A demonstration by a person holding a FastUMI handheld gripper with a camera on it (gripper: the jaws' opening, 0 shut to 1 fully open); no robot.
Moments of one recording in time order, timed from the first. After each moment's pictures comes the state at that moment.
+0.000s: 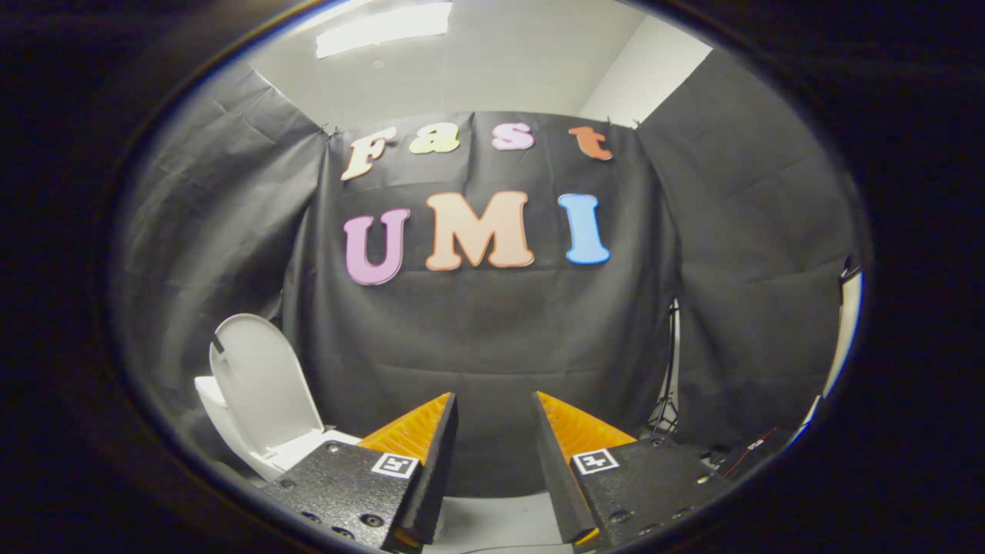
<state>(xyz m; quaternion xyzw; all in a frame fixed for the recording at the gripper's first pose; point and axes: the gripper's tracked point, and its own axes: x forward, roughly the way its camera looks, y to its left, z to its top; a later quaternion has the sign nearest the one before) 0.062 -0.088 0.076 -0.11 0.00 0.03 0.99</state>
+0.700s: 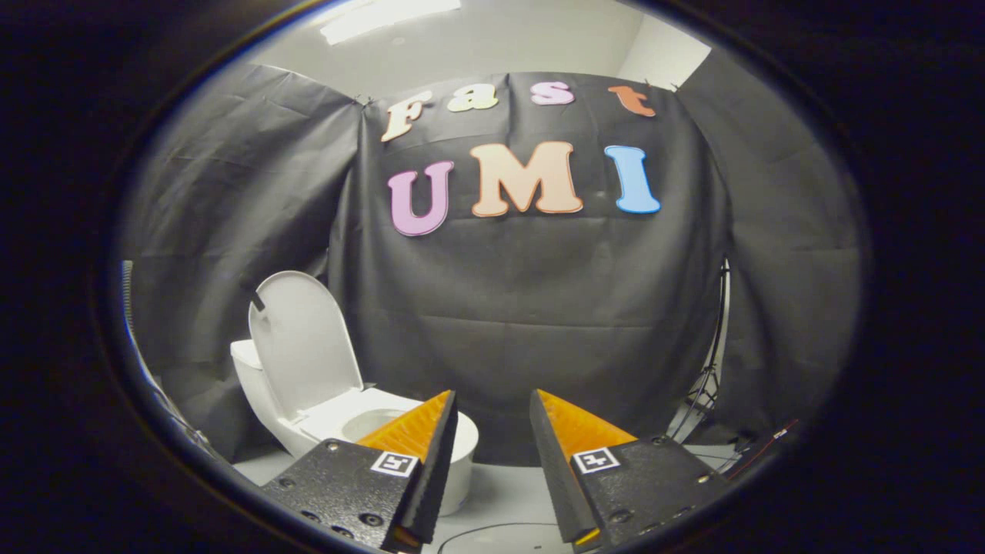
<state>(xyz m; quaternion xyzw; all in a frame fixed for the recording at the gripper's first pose) 0.068 -0.076 0.017 -0.14 0.08 0.11 0.98</state>
